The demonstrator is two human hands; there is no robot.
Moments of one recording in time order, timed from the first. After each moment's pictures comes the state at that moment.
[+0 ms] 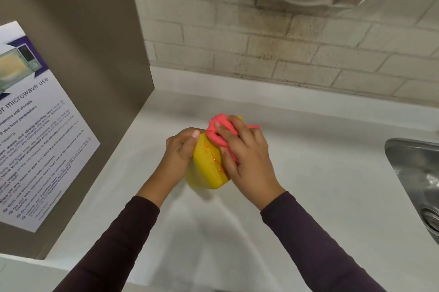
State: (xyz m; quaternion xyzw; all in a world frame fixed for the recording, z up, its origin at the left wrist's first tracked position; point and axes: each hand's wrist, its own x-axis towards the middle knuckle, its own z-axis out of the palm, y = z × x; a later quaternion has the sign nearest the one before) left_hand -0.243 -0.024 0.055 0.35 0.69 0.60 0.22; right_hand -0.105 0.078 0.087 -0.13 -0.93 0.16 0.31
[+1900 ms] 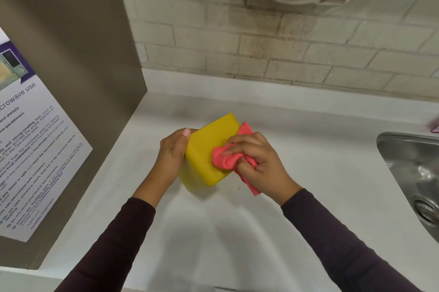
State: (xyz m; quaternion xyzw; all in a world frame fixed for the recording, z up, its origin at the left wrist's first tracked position) left_hand -0.246 -0.019 0.054 0.33 0.68 0.61 0.22; right_hand -0.080 0.101 0.091 -0.06 -0.88 0.35 0.30
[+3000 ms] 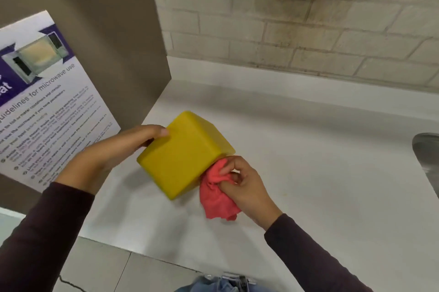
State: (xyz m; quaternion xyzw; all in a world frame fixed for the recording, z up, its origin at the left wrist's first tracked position) left_hand -0.287 -0.119 0.119 0.29 0.74 0.41 0.45; right_hand -0.080 0.030 0.042 -0.21 -0.70 0.66 0.17
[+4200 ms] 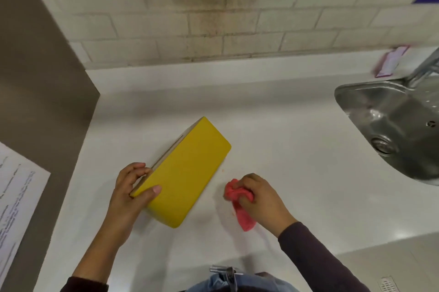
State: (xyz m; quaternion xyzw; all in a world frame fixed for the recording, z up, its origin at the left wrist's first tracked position) left_hand -0.245 -0.095 0.009 0.32 0.69 0.57 0.29; right_hand -0.002 0.058 -0.024 -0.39 -0.83 0.38 0.13
